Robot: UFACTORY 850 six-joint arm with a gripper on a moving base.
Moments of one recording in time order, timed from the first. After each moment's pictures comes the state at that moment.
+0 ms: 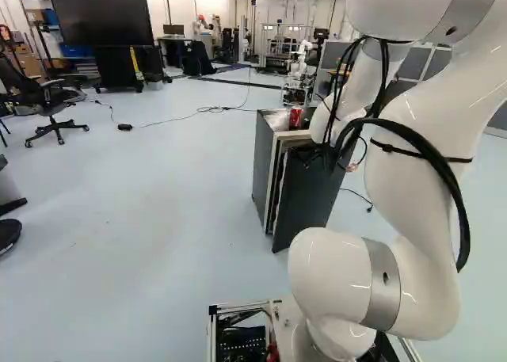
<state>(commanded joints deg) -22.8 -16.1 -45.2 -29.3 4.2 0.0</state>
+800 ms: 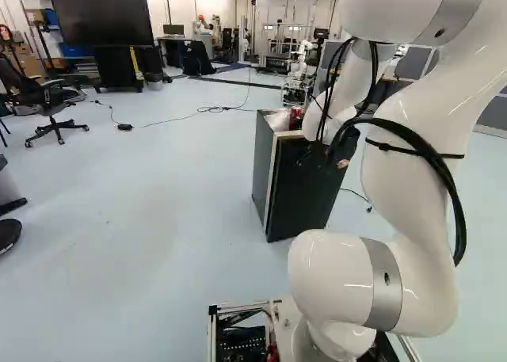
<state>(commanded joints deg) -20.4 -17.9 -47.5 -29.3 4.2 0.0</state>
